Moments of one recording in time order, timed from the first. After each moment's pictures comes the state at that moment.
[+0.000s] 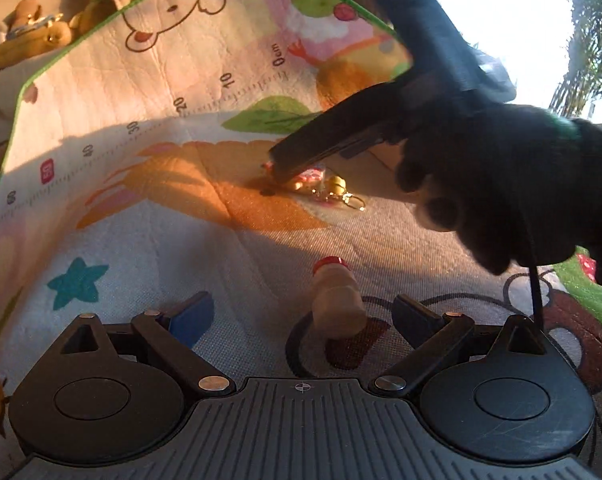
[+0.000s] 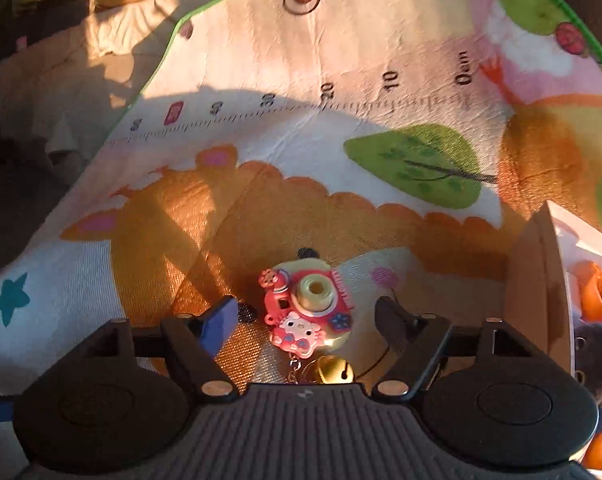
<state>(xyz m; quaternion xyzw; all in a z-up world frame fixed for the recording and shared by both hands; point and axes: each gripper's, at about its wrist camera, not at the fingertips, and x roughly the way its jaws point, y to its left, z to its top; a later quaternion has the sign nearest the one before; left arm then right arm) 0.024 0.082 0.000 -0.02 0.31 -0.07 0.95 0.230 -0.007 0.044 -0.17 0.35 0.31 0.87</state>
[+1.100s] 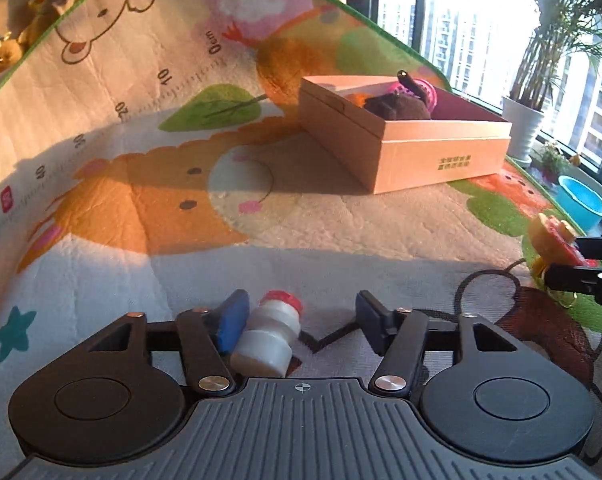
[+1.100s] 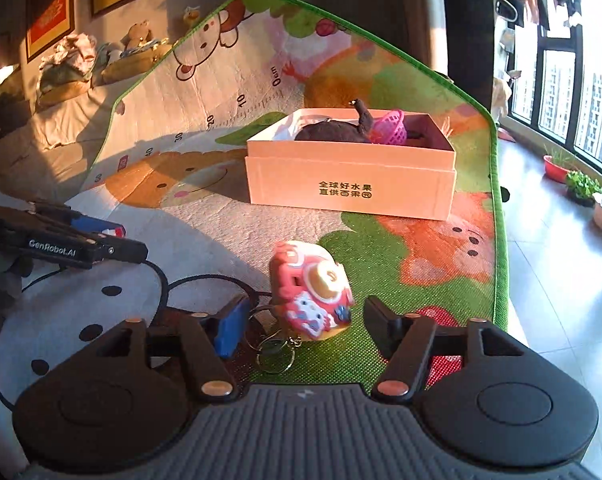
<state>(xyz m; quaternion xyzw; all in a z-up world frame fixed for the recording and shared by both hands) 0.047 0.025 0.011 0.03 0.35 -0.13 0.93 0.050 -0.271 0.034 -0.02 0.29 0.21 0.93</state>
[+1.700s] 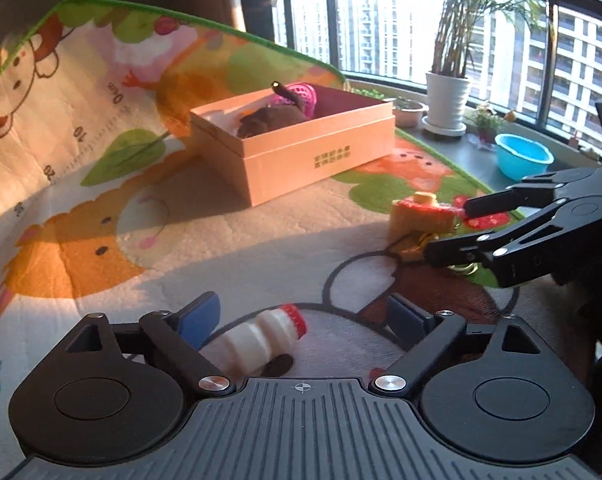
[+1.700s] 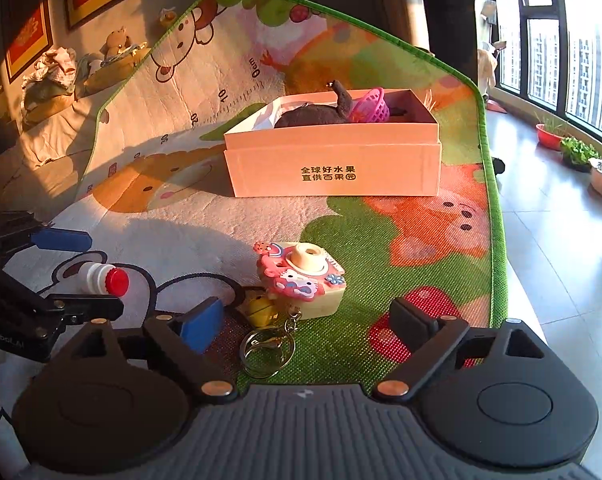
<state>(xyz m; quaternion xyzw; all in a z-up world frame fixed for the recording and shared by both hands) 0.008 -0.029 0.020 0.13 0.32 -0.19 0.92 0.058 -0.275 0.028 0.01 0.32 0.20 0.93</state>
